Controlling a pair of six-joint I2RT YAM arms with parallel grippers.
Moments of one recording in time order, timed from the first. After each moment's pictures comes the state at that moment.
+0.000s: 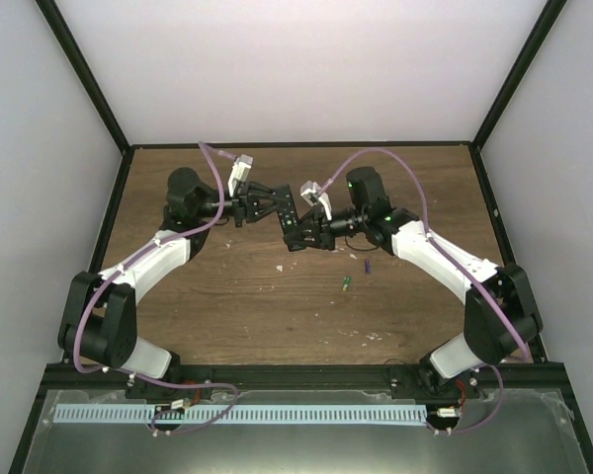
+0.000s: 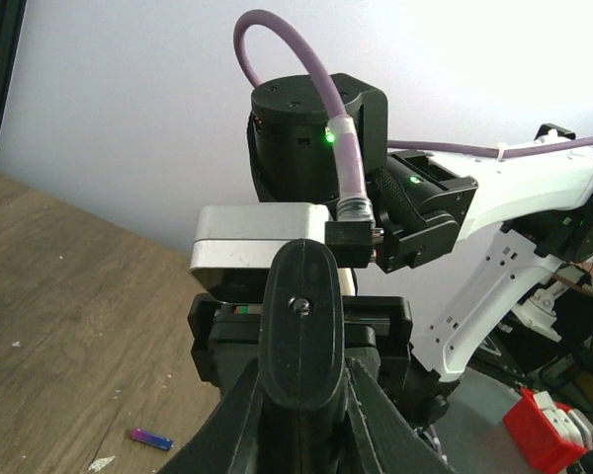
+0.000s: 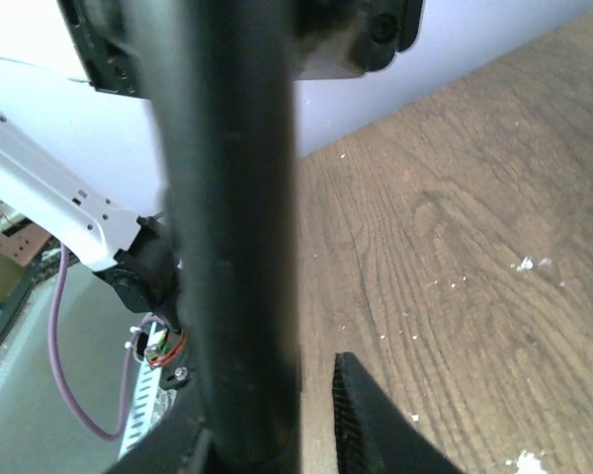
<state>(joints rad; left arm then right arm) -0.33 1.47 0.93 0.75 1.22 -0.67 0.54 1.50 1.10 -0.13 -1.04 0.00</state>
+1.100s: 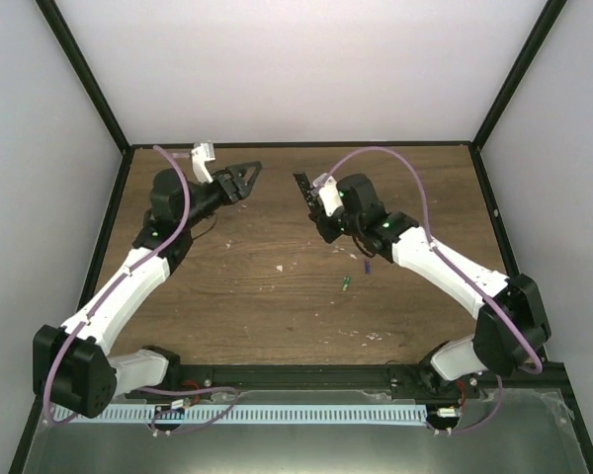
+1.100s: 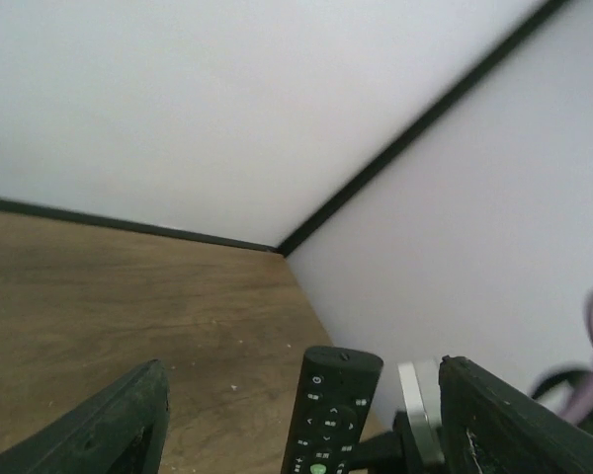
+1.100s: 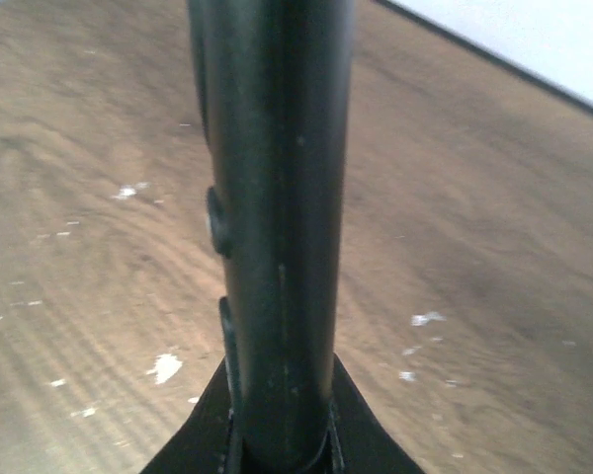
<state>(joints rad) -0.32 1.22 0.92 0.29 0.48 -0.74 0.61 1.43 1.11 -0.30 -0.15 -0.08</state>
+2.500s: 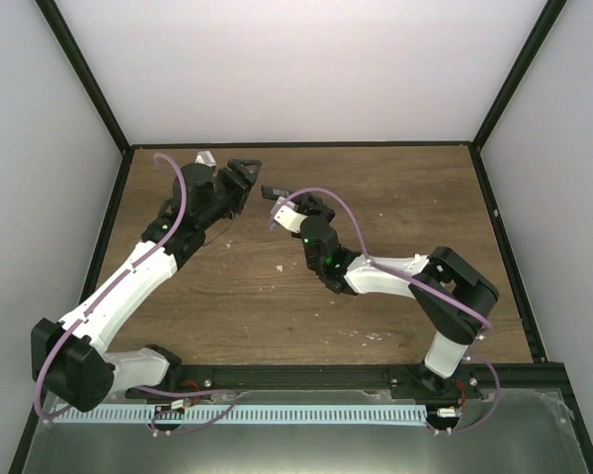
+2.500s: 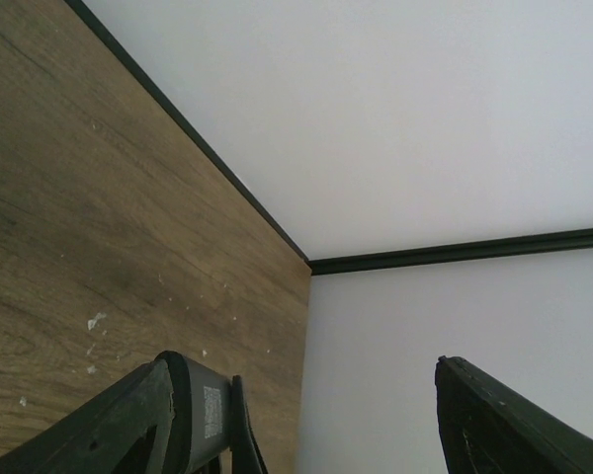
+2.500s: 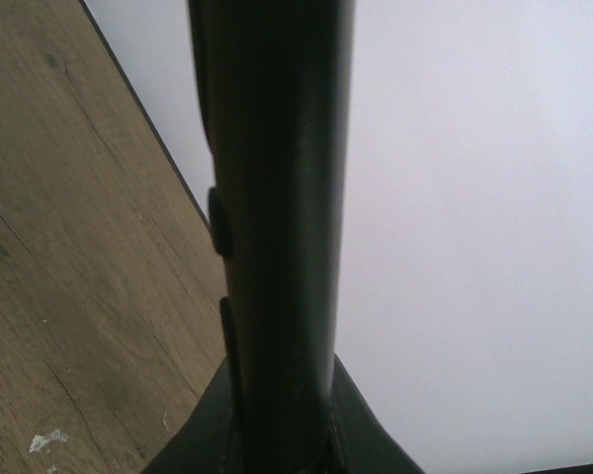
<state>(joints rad) -0.47 1.24 1.07 -0.11 0.07 -1.27 0.88 1.71 0.91 0.69 0.75 -1.01</state>
